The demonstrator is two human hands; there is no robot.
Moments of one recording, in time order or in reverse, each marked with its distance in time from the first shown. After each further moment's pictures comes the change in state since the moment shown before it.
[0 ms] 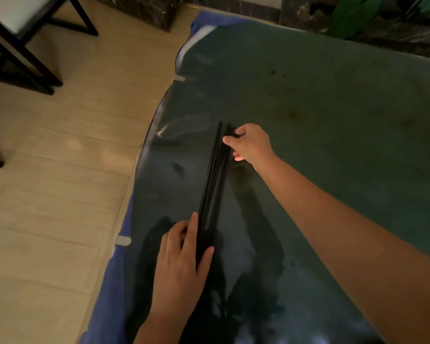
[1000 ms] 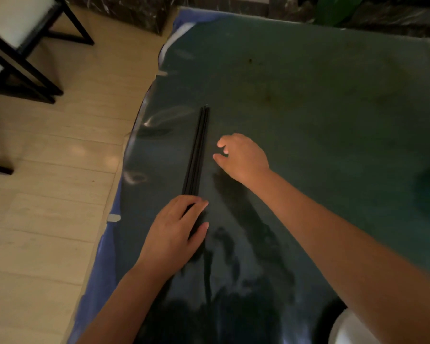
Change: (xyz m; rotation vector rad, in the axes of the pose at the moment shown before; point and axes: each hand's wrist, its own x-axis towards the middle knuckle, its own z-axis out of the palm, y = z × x) left_hand 0.008 0.028 -0.020 0.039 -0.085 0.380; right_hand -0.090 0.038 -0.035 -0.568 0.009 -0.429
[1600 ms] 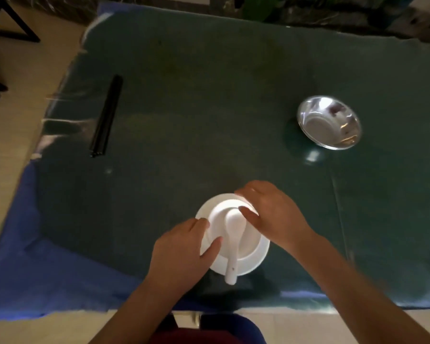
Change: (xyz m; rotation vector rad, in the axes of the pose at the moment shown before) left_hand -0.128 0.287 0.047 0.017 -0.201 -0.093; right_hand -0.364 0.162 -0.094 -0.150 -0.026 -0.076
